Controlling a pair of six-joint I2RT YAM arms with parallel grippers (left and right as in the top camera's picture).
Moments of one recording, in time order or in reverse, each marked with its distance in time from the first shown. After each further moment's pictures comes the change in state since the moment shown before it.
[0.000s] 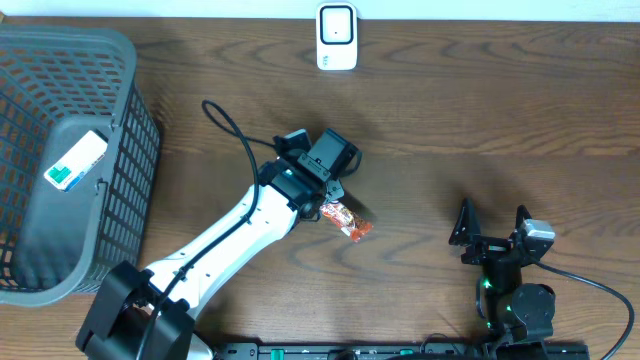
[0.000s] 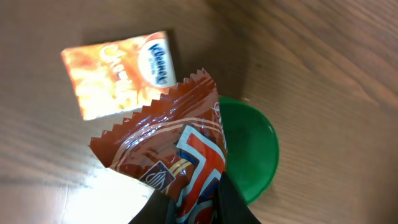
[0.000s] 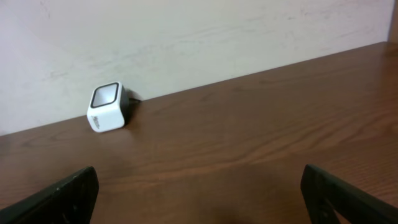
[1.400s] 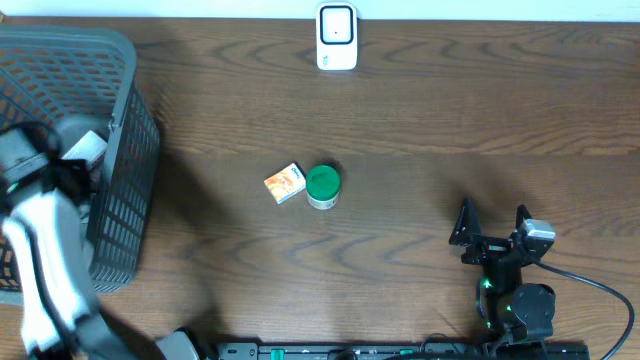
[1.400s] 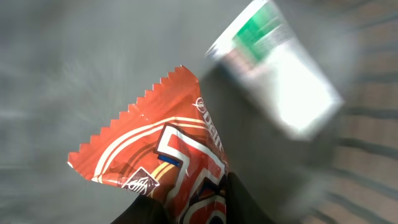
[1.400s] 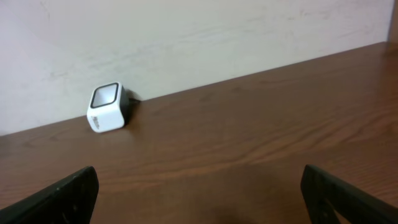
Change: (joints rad) left arm 1.266 -0.177 -0.053 0.026 0.083 -0.027; right arm 0.000 0.000 0.000 0.000 0.000 0.000
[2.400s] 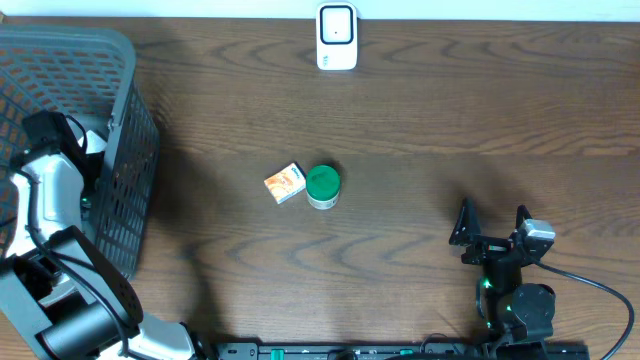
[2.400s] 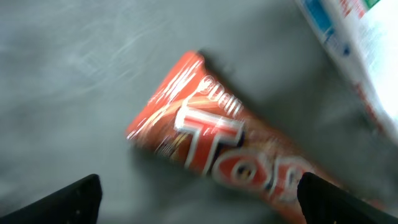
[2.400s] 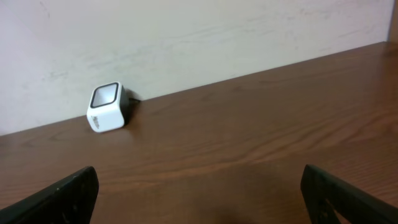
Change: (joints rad) left arm -0.061 0.299 0.095 -0.126 0.036 -0.154; right arm 0.000 0.000 0.000 0.000 0.000 0.000
